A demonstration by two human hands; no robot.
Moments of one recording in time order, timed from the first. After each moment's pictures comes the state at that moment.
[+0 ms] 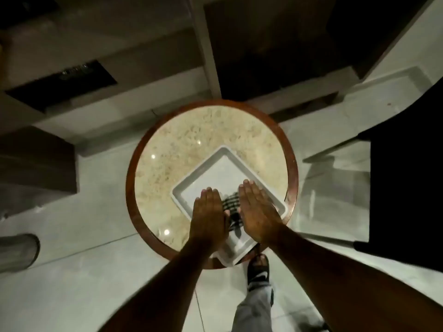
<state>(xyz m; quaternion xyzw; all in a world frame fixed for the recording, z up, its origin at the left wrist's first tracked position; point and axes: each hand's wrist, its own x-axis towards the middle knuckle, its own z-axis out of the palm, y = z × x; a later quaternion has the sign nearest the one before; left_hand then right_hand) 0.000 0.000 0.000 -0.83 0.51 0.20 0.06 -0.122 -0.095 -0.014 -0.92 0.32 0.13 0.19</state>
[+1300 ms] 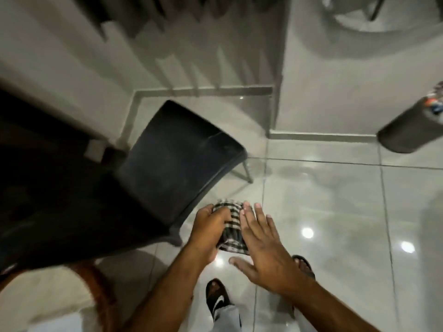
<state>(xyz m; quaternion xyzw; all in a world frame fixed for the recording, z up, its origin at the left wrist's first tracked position) -0.607 -0.090 0.078 -0.63 0.38 0.67 -0.09 -0.692 0.036 0.015 -0.60 0.71 -0.20 0.30</state>
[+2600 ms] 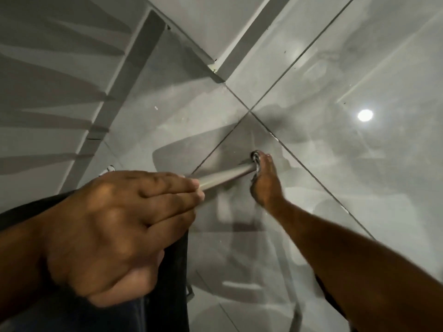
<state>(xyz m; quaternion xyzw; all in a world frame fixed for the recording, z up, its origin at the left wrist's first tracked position) -0.783 -0.371 -0.173 0.39 0.87 0.08 0.31 -0.746 -0.234 -0.500 0.10 0.78 -0.51 0.33</state>
